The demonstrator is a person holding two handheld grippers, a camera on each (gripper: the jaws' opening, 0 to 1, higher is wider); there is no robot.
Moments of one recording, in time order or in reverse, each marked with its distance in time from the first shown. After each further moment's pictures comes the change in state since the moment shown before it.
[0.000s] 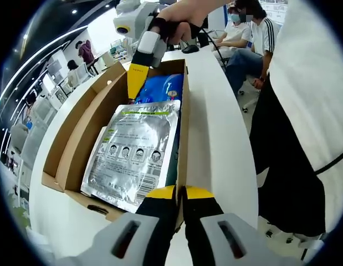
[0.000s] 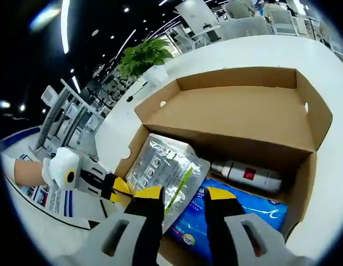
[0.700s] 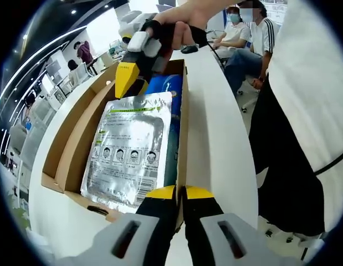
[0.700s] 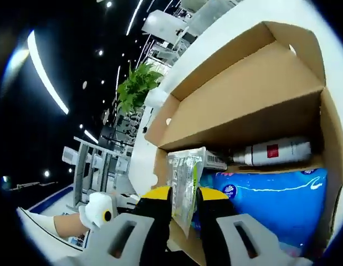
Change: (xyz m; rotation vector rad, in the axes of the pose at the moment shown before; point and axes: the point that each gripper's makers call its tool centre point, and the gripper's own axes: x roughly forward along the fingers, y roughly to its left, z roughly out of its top) left arm 0.000 -0.001 0.002 0.005 -0.002 -0.008; right arm -0.008 0.039 0.016 0.441 -0.149 0.290
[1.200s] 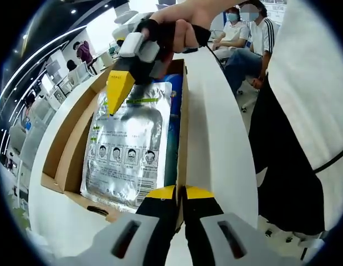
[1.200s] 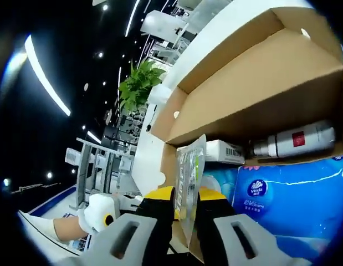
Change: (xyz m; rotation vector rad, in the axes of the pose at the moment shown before) left arm 0.000 0.000 -0.001 -0.002 0.004 -0.003; right arm 0.033 0.016 -0.014 -0.032 0.038 -0.023
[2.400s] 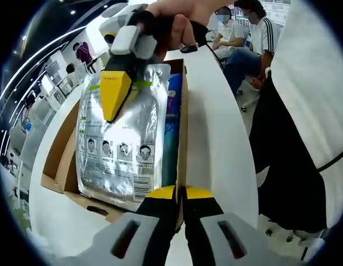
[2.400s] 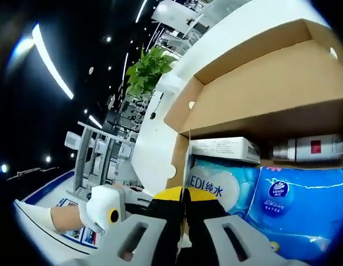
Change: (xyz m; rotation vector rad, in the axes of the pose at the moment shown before) left arm 0.000 0.000 -0.001 0.005 0.000 0.003; right arm -0.001 0.018 -0.005 -0.069 0.068 0.024
